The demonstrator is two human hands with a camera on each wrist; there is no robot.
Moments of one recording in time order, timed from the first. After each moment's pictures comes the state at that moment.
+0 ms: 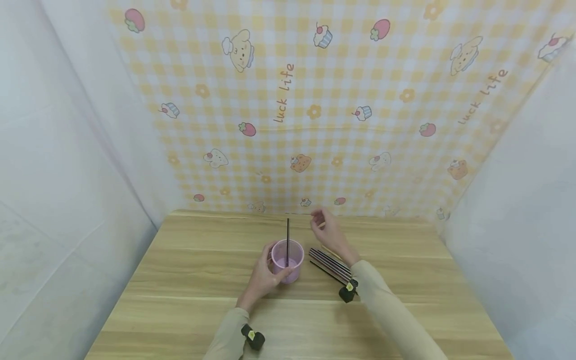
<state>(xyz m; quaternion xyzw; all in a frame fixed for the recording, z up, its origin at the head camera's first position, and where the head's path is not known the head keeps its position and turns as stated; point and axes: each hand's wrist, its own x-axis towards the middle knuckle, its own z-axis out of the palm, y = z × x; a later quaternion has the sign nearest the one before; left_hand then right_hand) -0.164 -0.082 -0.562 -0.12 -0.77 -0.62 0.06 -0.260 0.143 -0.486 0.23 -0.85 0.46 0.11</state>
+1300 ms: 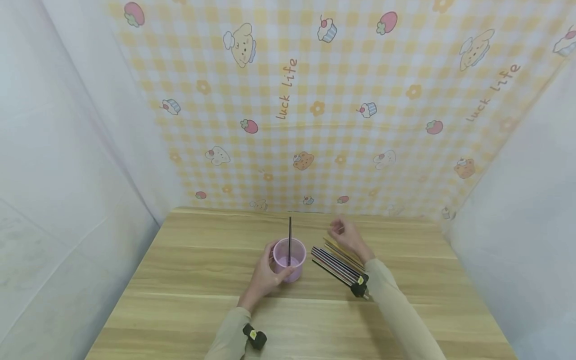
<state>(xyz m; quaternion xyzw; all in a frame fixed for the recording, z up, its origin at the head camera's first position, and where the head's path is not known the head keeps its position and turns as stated) -0.165 -0.083 -0.565 -0.12 -0.77 -0.62 0.06 -0.288 0.206 -0.538 0.16 -0.89 0.43 0.00</state>
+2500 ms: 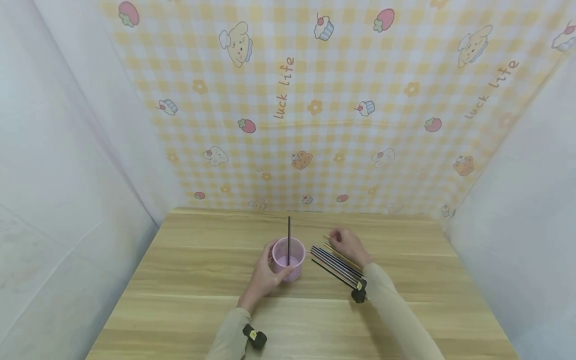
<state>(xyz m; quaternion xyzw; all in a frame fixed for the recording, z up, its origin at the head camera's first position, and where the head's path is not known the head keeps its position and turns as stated) -0.149 -0.079 -0.527 -0.12 -0.76 -0.63 0.05 -0.279 0.209 -0.555 0.15 -0.93 0.34 -0.05</state>
